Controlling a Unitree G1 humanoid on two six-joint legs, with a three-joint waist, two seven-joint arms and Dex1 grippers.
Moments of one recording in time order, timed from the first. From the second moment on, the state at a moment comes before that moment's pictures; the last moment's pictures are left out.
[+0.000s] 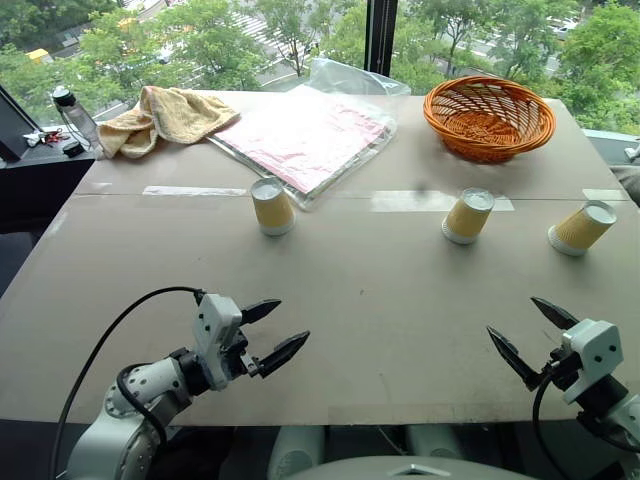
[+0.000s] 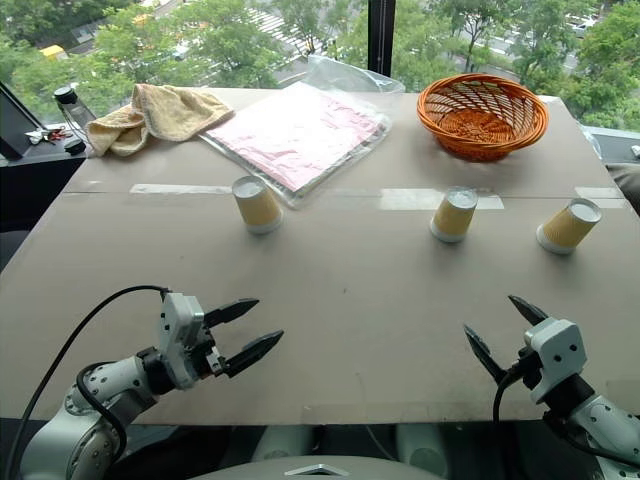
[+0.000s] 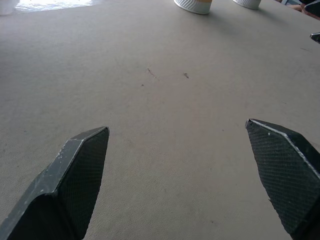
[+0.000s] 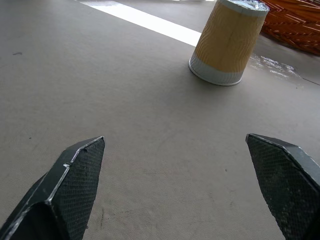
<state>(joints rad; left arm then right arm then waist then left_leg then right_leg) 0.36 0.60 0.16 -0.46 -0.54 0.29 -0.83 0.56 -0.43 -0.29 -0.49 0.30 0.00 0.63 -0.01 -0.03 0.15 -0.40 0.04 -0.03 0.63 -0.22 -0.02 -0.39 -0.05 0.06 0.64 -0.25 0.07</state>
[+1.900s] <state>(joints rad) 0.16 0.65 0.07 -0.65 -0.77 0.43 -0.91 -0.46 -0.61 -0.44 0.46 0.21 0.21 0.24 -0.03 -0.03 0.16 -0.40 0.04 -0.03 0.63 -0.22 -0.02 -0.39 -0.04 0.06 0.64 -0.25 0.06</state>
